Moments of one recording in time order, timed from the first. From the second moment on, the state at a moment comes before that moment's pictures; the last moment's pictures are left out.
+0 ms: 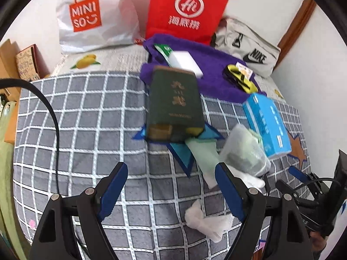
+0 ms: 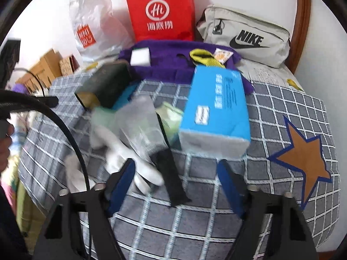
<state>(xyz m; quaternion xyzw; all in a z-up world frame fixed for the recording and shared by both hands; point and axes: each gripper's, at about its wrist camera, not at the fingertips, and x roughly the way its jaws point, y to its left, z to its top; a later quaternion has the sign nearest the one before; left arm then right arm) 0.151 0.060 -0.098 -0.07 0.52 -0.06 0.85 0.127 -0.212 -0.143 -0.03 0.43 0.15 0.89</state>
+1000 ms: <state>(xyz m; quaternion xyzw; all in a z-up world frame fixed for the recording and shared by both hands) 0.138 0.047 -0.133 -0.07 0.55 -0.06 0.83 0.124 -0.212 -0.173 -0.05 0.44 0.22 0.87</state>
